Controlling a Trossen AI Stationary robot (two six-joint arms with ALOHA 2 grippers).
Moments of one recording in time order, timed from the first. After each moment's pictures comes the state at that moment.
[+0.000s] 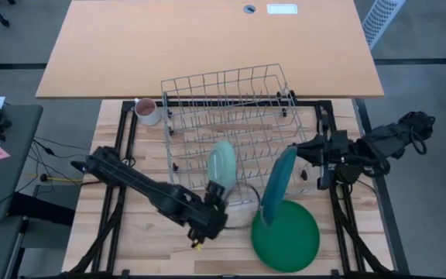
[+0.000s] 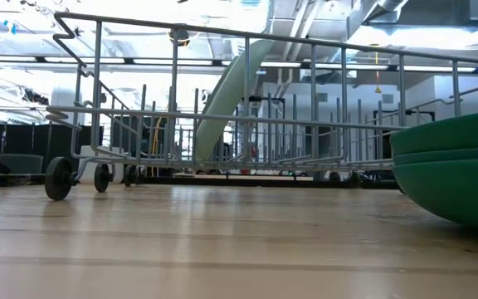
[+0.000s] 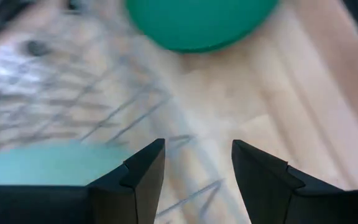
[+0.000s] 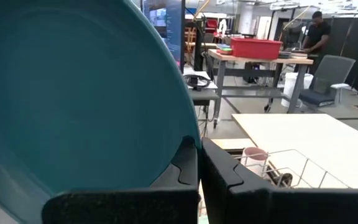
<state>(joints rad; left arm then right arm) -0.49 1.86 1.89 -1.08 -0.42 0.07 0.52 0.96 1.30 -0.37 0.66 -0.01</state>
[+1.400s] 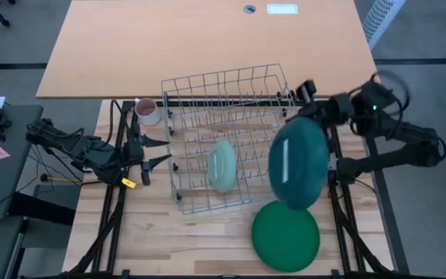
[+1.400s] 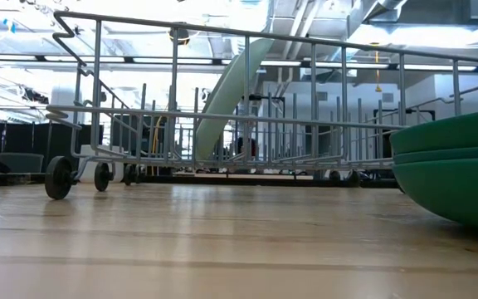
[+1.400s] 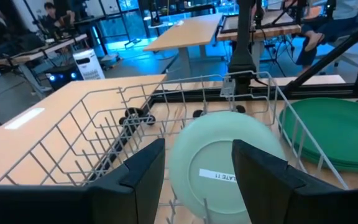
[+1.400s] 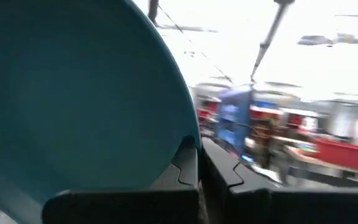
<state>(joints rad) -0.42 0.68 0.85 -0.34 -0.75 0.05 -0.20 1.00 1.23 0.16 -0.53 0.03</state>
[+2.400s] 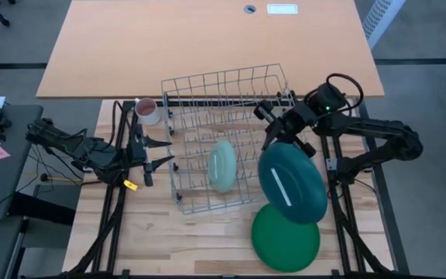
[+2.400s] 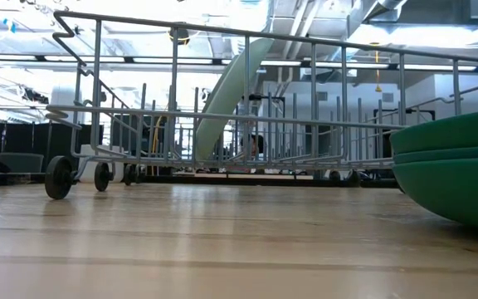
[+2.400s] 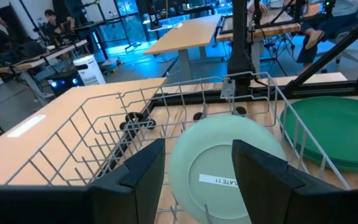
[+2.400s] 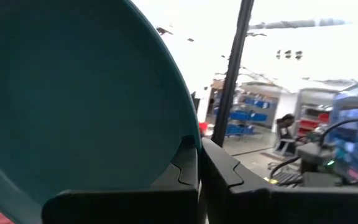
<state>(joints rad) -0.42 0.71 0.85 -0.30 -0.75 0.09 -0.21 1.30 1.23 0.58 -0.94 0.20</state>
